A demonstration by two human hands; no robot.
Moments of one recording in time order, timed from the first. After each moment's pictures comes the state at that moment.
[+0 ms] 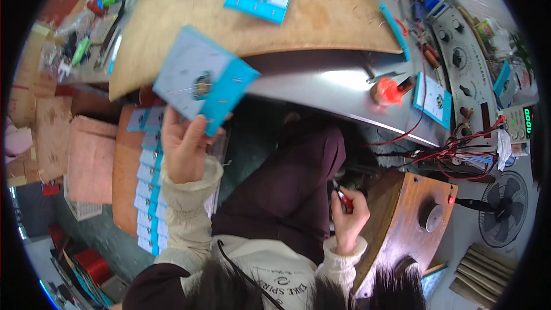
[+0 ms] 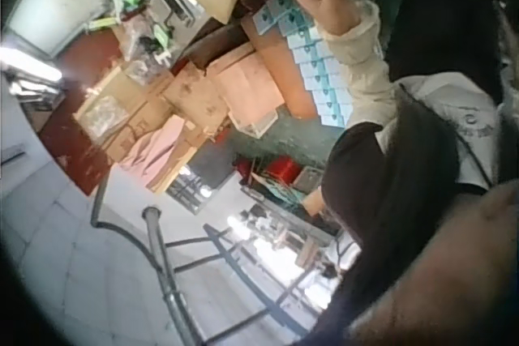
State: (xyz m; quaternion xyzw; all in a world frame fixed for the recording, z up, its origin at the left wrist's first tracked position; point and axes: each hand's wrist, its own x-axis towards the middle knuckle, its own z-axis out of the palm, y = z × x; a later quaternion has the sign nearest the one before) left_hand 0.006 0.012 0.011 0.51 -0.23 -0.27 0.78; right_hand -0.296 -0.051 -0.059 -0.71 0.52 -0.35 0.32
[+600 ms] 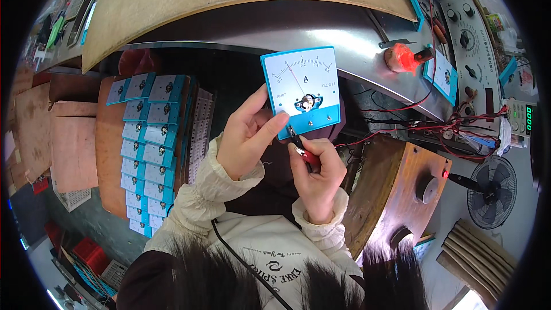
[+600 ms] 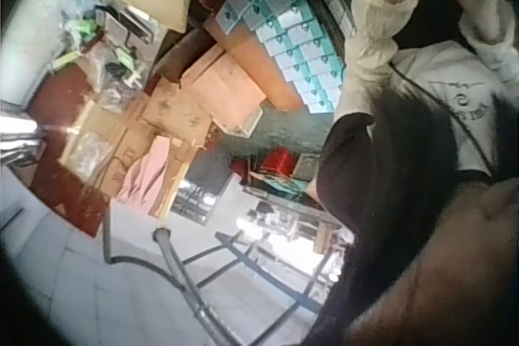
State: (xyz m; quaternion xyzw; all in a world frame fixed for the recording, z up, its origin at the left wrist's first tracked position) left_hand -0.050 0.001 -0.019 0.47 -0.29 -0.52 0.66; right_hand -0.203 -0.036 -0.027 -0.73 0.38 -0.40 0.41
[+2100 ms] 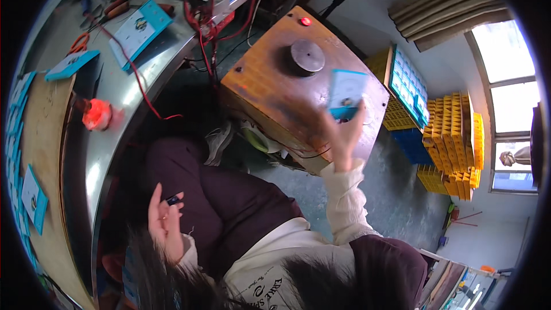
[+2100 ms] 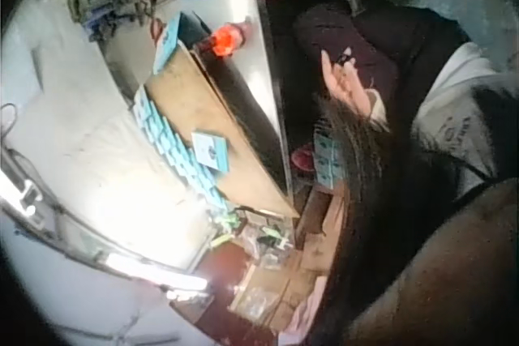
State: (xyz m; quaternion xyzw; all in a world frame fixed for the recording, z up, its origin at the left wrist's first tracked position) left_hand -0.112 -0.043 -0.046 0.52 -0.52 -0.58 0.36; right_hand -0.509 -0.021 -0.070 -0.31 0.85 -0.42 -0.10
